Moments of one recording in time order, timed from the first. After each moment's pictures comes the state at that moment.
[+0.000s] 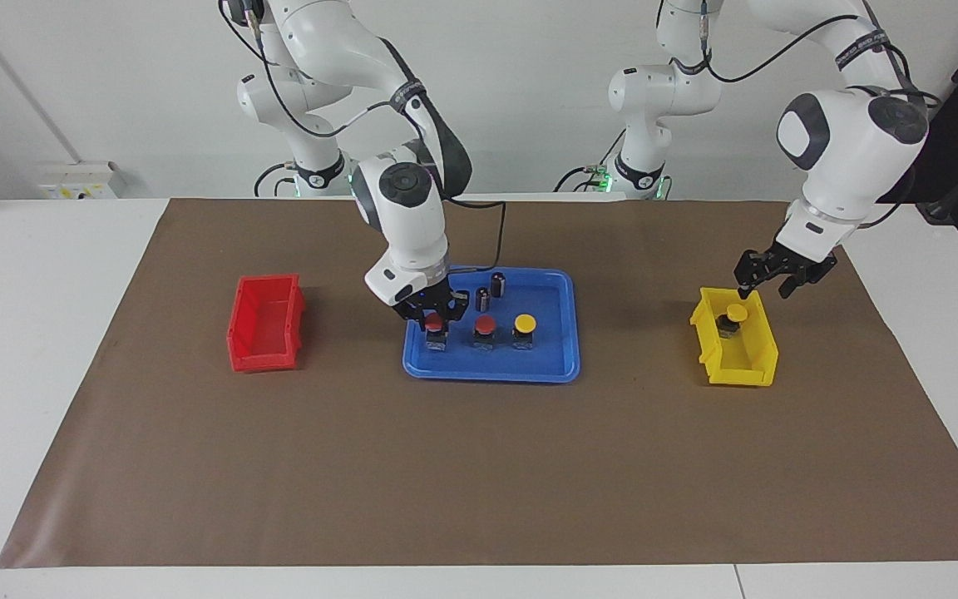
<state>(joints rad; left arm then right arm) -0.07 -0.03 0.06 -2.07 -0.01 2.08 0.09 0.51 0.27 -0.01 -1.92 0.06 2.23 0.55</state>
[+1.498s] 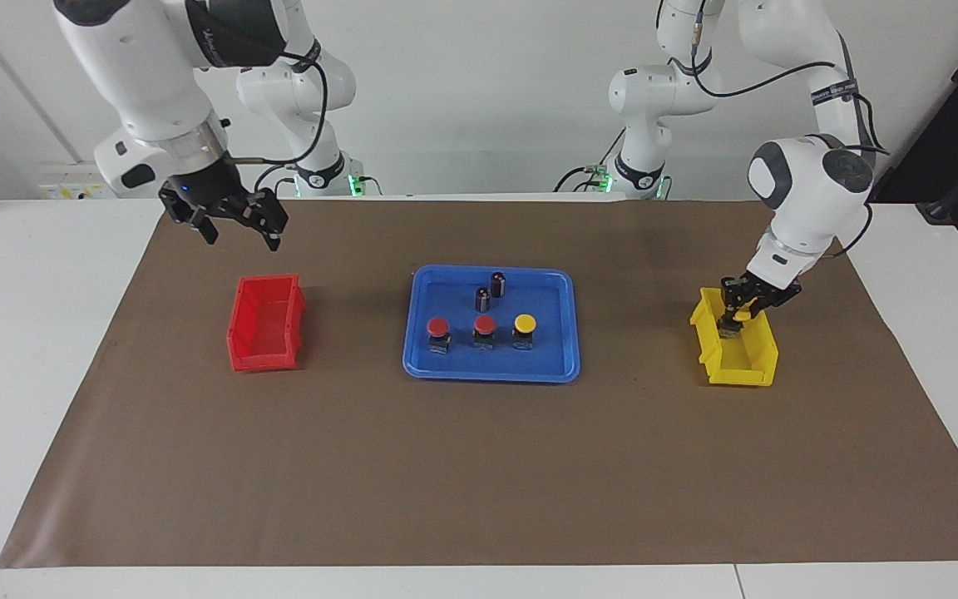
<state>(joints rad) -0.04 -0.02 0.06 -2.15 -0.01 2.14 0.13 0.06 0.00 -0.04 -1.56 0.02 1.51 0.17</state>
